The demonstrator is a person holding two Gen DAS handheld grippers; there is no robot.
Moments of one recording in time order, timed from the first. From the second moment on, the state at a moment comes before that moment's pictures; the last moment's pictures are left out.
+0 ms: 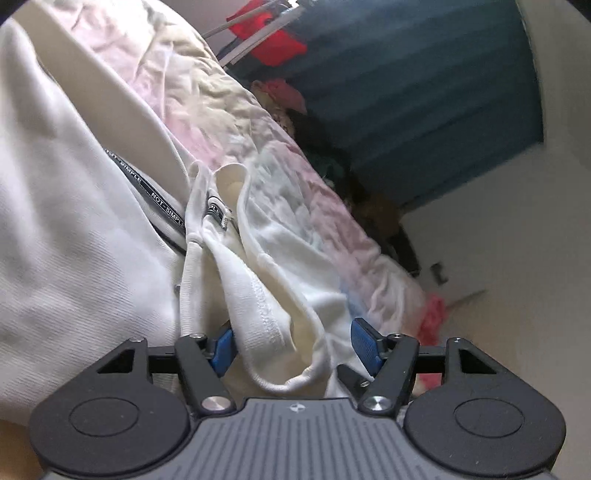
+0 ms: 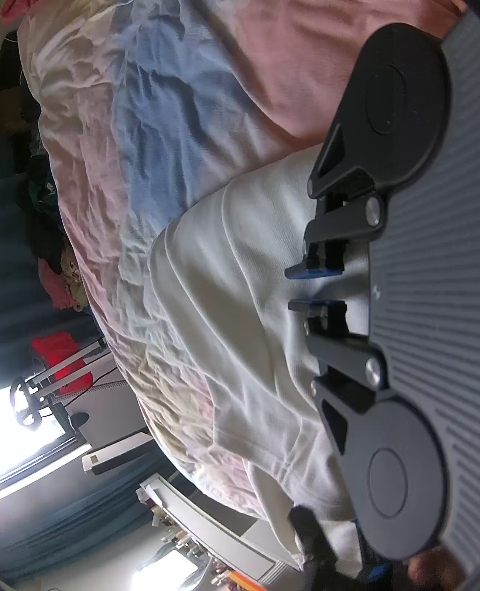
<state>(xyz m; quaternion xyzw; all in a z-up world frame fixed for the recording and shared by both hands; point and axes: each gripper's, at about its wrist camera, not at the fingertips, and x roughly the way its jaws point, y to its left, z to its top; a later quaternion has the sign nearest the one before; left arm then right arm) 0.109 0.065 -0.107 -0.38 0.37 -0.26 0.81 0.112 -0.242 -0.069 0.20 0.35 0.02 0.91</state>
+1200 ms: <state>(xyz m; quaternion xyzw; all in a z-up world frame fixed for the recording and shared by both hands) -0.003 0.190 -0.042 -0.34 0.39 0.02 0.85 0.095 -0.216 -0.066 0.09 0.34 0.02 0.93</state>
